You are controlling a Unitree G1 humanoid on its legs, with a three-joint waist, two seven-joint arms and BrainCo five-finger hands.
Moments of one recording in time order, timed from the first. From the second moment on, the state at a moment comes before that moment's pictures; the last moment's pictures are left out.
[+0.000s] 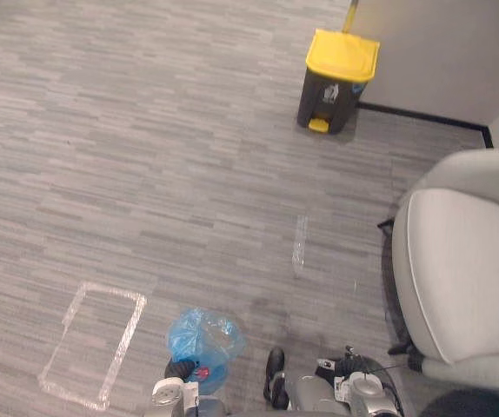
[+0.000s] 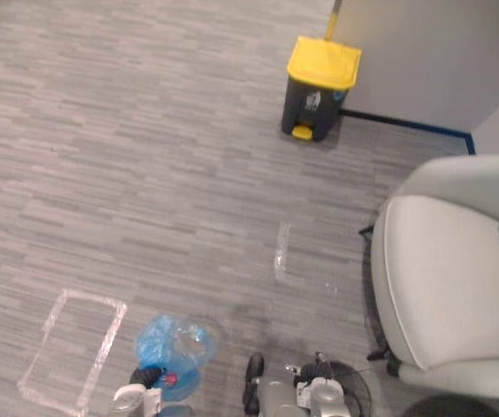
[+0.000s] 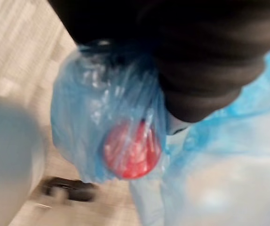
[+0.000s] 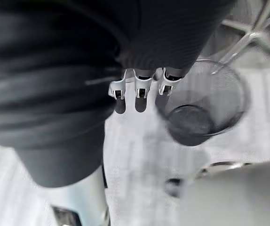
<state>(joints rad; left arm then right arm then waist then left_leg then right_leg) 0.06 0.02 0.12 0.89 -0.02 -0.04 0.12 -0.01 -0.01 -0.20 0.95 -0.11 0.02 -0.16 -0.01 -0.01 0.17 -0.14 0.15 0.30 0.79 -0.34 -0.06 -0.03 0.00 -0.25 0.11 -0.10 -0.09</state>
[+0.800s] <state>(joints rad) 0.03 0.09 0.06 0.94 -0.02 -0.03 0.13 -0.04 -0.03 -0.18 0.96 -0.12 0.01 -0.17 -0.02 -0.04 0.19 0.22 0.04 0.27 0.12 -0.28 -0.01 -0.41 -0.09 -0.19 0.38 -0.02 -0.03</state>
